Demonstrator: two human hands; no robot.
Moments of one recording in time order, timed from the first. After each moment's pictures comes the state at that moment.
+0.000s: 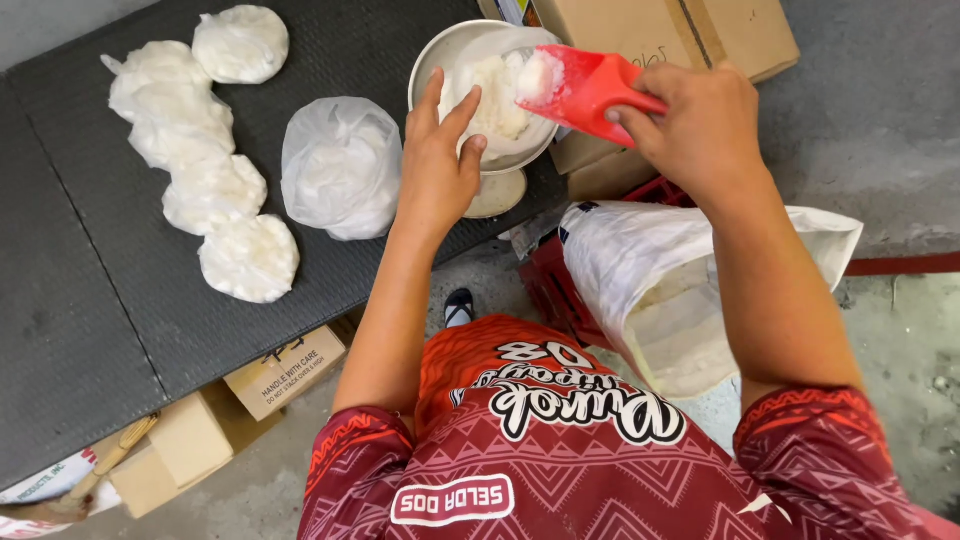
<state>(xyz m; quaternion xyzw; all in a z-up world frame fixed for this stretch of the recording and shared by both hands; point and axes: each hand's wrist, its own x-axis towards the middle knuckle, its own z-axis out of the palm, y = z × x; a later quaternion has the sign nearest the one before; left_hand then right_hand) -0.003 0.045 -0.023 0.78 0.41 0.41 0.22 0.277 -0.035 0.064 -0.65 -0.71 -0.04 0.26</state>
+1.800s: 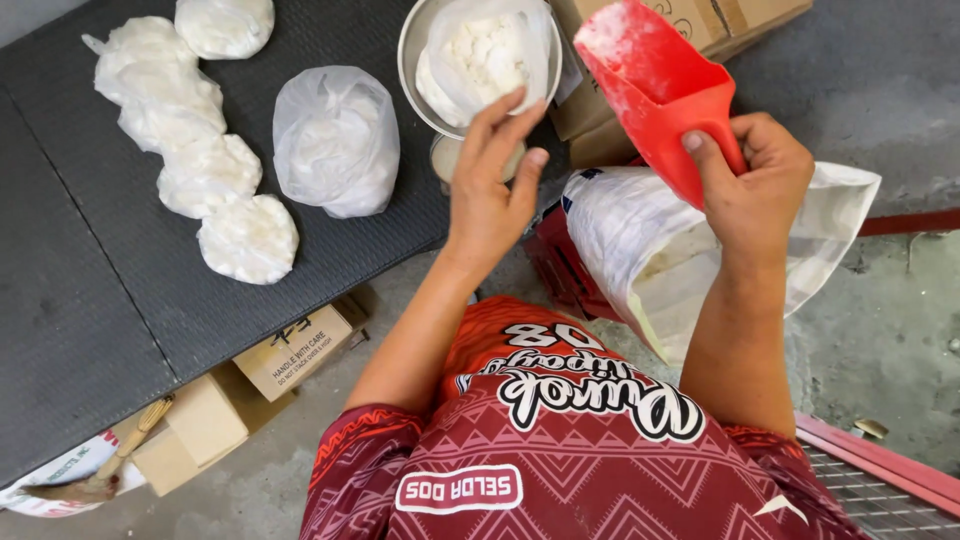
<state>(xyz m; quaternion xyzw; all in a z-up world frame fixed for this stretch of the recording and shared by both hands) 0.025 -0.037 -0.002 0.73 0.32 0.50 0.33 0.280 -0.135 0.009 -0.65 -0.49 0.15 0.56</state>
